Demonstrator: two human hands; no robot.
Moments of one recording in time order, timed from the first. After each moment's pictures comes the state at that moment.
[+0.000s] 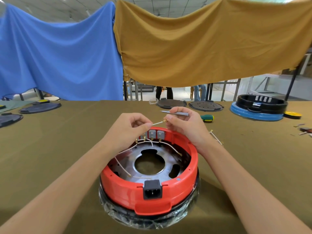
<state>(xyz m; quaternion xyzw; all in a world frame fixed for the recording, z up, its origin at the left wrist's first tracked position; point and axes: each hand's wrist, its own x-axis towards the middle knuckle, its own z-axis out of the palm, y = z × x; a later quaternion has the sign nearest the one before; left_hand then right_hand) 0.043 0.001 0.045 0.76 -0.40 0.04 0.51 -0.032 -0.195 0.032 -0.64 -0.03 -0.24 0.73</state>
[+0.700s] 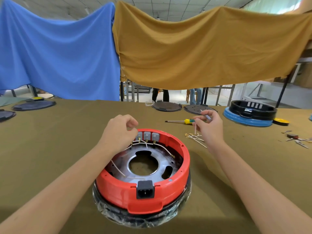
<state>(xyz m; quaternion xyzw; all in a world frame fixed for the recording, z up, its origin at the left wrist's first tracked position) 0.051 -0.001 0.038 0.86 -0.30 0.15 0.38 -0.036 -0.266 0.019 -0.66 0.19 -0.43 0.59</state>
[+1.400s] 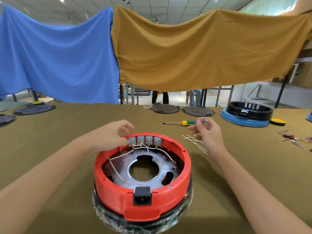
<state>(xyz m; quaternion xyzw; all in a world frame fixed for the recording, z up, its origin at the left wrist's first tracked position) 0.052 0.024 0.060 0.88 -0.35 -0.08 0.31 -0.056 -0.273 0.004 -0.70 0.14 -0.39 0.58</state>
